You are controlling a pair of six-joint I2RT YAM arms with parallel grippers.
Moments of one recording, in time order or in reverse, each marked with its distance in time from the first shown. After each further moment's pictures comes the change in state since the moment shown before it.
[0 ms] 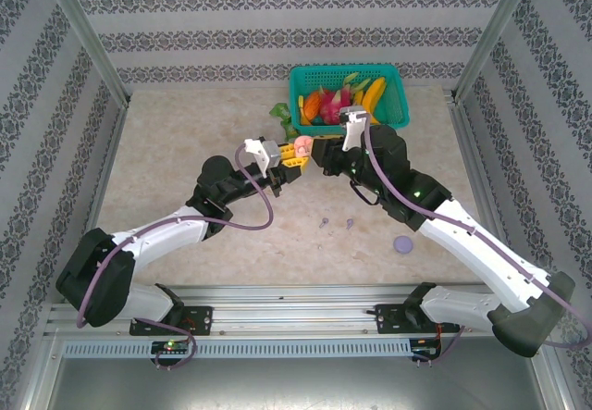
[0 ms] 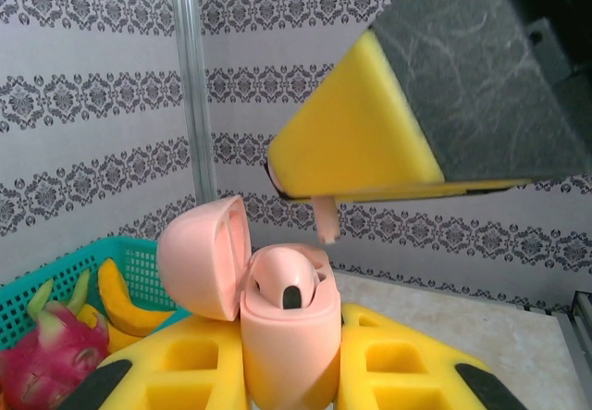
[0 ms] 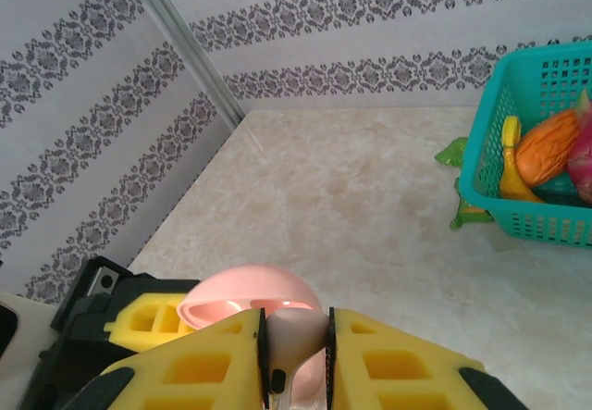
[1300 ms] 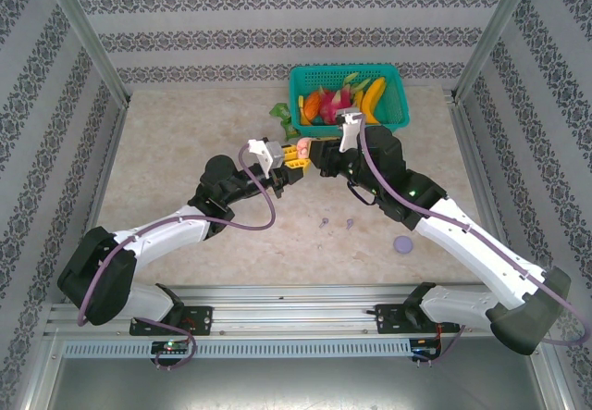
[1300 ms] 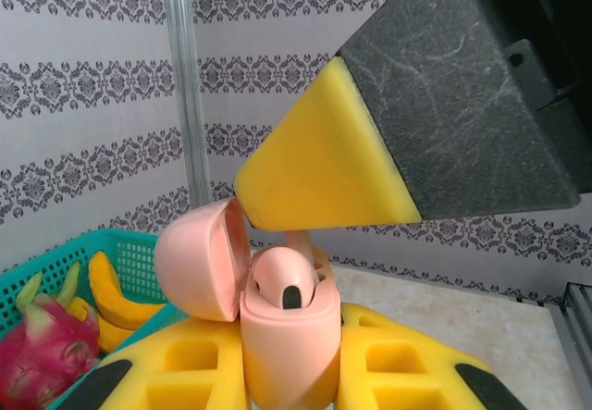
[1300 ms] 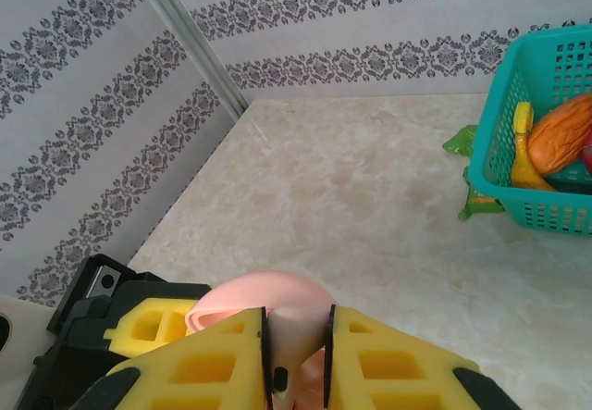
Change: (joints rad) left arm -0.012 0.011 0.010 -0.022 0.003 0.007; right arm 0.000 0.018 -0.016 0.020 -0.025 0.009
